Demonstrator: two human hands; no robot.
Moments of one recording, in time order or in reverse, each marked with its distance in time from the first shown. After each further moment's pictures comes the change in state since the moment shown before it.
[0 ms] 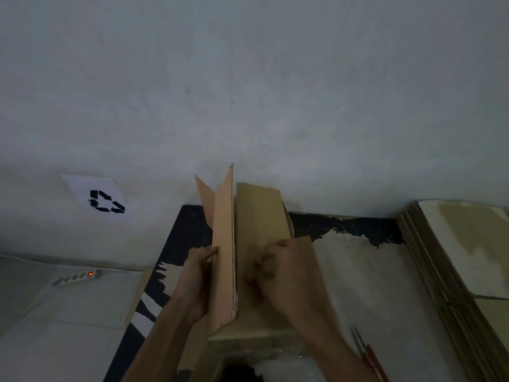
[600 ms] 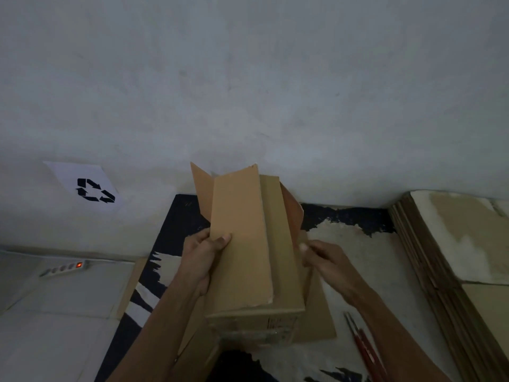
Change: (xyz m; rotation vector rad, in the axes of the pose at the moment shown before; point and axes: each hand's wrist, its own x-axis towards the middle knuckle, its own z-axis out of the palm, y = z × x) left_hand 0.016 0.007 0.009 0.162 0.136 0.166; right_hand 0.014 0.098 -0.020 0.422 -0.098 0.118
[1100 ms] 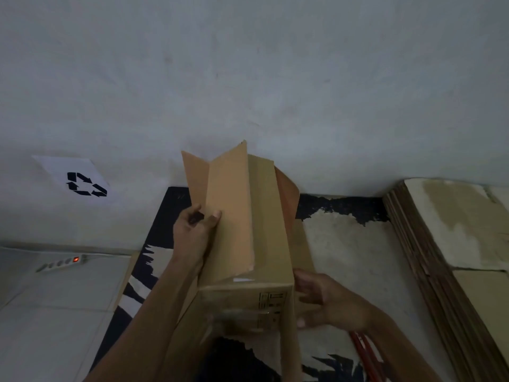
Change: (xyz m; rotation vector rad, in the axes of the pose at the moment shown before) left_hand 0.006 0.007 0.016 0.150 0.133 0.164; right_hand -0.045 0.027 -0.009 0.145 -0.616 0.020
